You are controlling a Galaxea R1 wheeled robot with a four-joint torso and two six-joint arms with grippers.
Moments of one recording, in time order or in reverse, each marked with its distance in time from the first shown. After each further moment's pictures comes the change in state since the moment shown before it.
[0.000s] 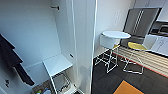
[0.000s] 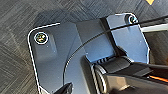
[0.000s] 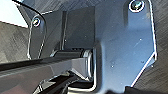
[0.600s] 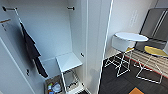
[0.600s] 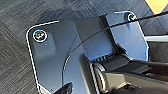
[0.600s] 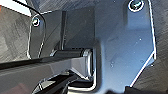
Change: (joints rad) left arm 0.005 0.002 0.000 0.000 0.000 0.000; right arm -0.003 0.000 0.000 0.000 -0.001 0.000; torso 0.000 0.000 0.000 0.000
